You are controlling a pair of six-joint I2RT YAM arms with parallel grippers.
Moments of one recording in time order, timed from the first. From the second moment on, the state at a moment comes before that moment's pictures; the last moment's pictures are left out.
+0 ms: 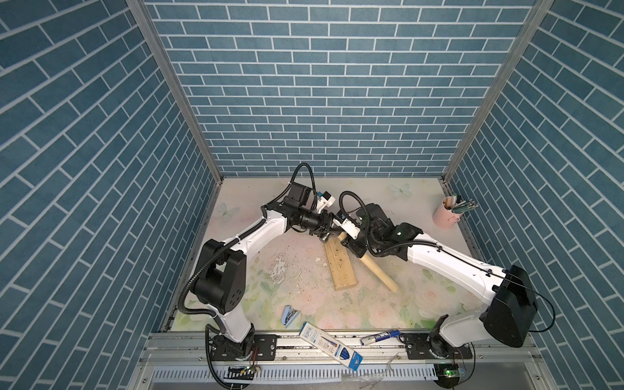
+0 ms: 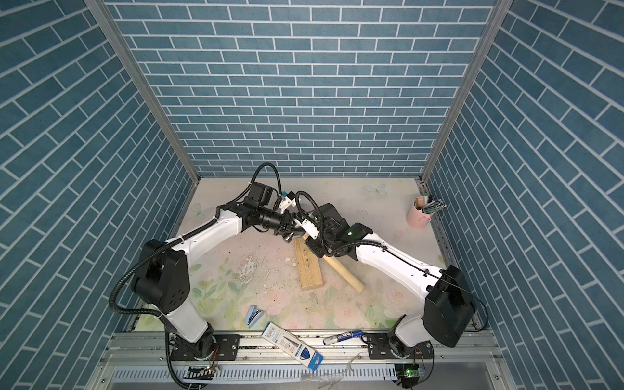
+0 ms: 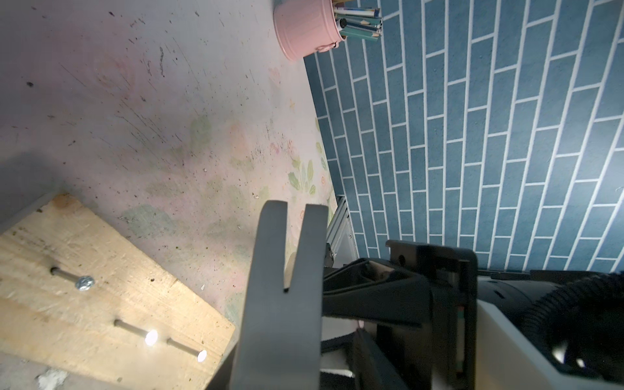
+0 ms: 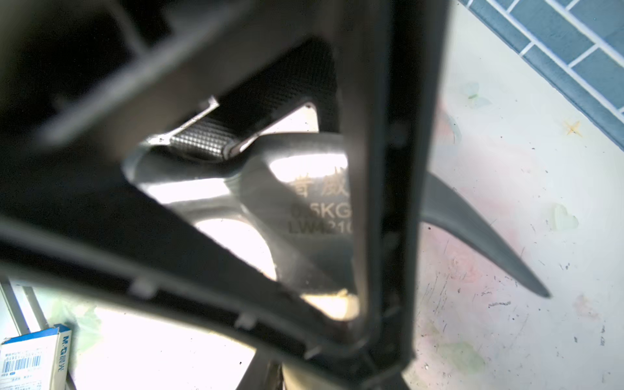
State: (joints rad) left arm -0.46 1.72 1.31 -0.47 1.01 -0.50; right arm 0.83 1.45 1.17 -0.54 -0.08 -0.17
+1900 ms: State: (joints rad) left arm -0.35 1.74 1.20 -0.08 1.04 -0.82; right arm 0.84 1.38 1.21 -0.49 0.05 -0.17
